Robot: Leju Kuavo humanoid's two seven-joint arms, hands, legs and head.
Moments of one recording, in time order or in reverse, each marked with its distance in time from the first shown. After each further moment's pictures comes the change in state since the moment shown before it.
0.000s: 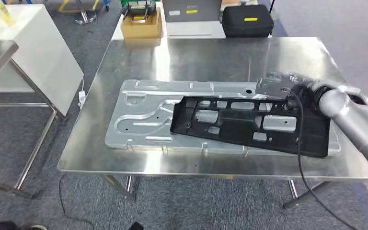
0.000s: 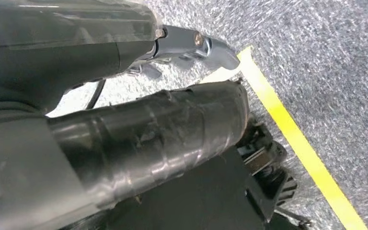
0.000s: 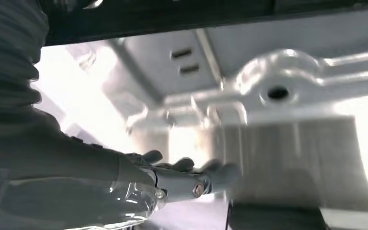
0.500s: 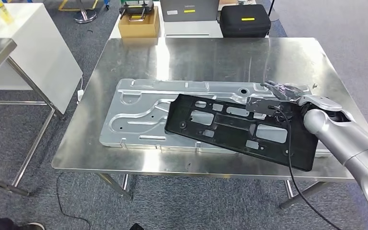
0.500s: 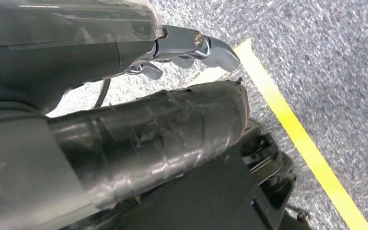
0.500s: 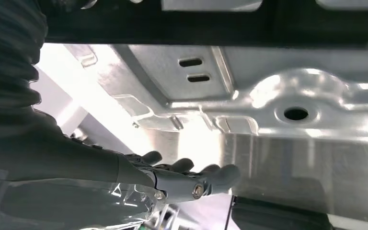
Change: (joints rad) left arm 0.004 0.002 -0.002 0.000 0.003 0.011 0.002; right arm 0.105 0.036 -0.028 -0.030 0.192 -0.103 0.000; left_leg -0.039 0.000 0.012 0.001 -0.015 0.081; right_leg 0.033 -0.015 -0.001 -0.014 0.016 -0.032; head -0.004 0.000
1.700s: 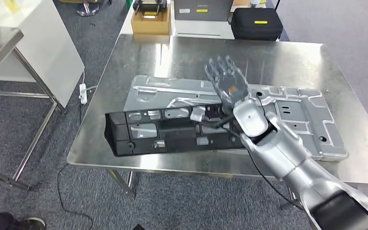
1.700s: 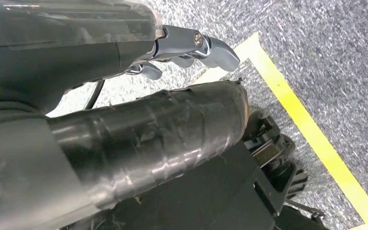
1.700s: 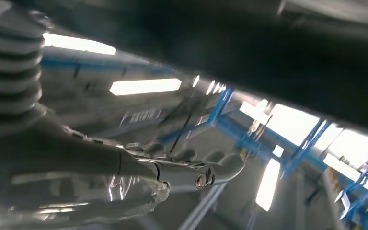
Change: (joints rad) left arm -0.003 -0.018 -0.048 0.000 -0.025 -0.029 0.023; right arm 0.139 0.311 -0.166 -0.147 1.110 -0.289 0.097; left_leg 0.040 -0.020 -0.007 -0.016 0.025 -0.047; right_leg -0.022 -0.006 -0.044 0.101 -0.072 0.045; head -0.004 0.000
